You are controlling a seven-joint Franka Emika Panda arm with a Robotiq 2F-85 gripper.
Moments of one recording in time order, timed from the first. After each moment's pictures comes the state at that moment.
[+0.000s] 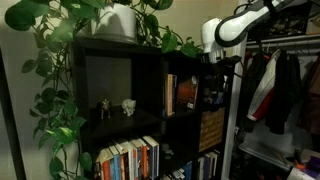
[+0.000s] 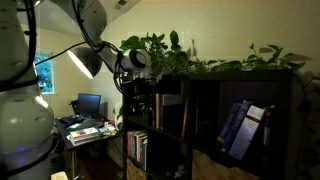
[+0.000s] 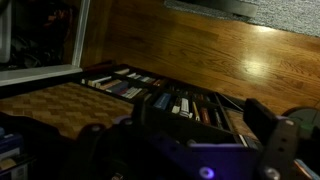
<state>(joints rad) 0.04 -0.23 0.21 -2.34 -0.17 1.97 0.10</state>
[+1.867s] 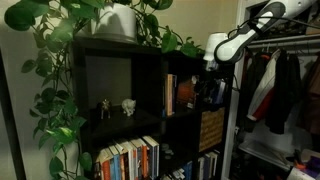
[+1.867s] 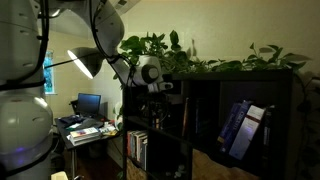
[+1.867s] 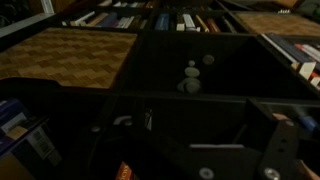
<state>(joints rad) 0.01 -0.08 0.08 -2.39 -0.20 2.57 0.25</state>
